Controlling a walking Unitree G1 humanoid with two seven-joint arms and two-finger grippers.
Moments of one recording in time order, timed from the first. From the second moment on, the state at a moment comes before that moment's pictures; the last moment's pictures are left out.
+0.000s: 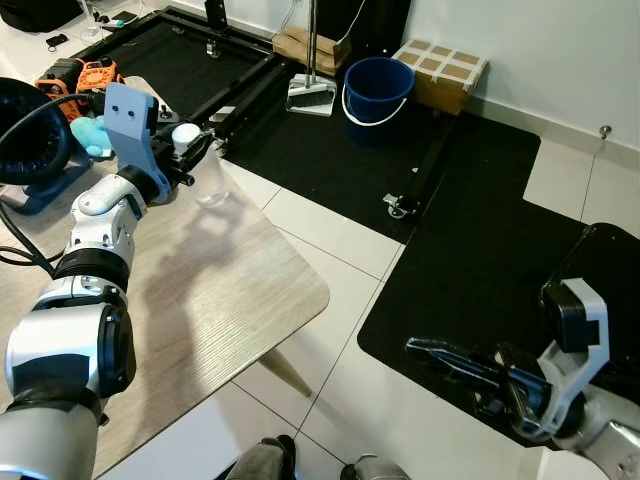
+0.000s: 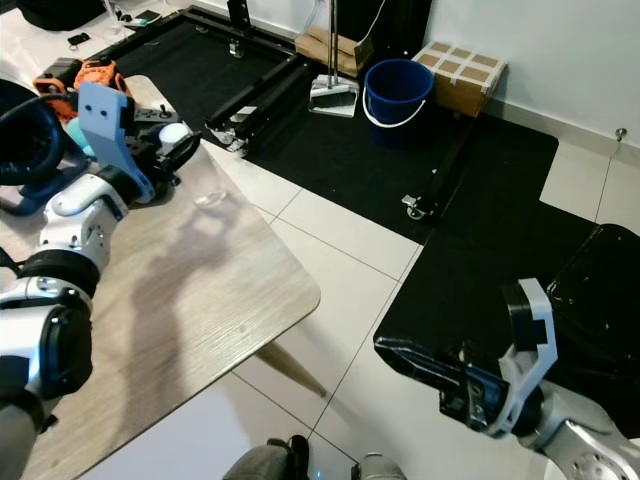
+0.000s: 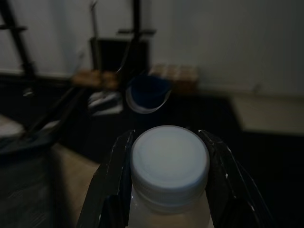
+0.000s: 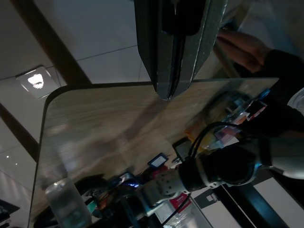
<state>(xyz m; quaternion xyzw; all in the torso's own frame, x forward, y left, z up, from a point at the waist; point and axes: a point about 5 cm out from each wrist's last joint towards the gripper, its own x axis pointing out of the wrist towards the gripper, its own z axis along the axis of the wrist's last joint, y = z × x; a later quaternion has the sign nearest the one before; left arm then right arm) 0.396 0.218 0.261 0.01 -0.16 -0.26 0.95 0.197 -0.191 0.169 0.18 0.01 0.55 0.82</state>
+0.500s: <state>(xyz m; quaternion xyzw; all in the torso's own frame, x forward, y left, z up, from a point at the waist) 0.369 0.181 0.262 0.01 -0.21 -0.38 0.90 0.227 -0.196 0.167 0.17 -0.02 0.52 0.84</state>
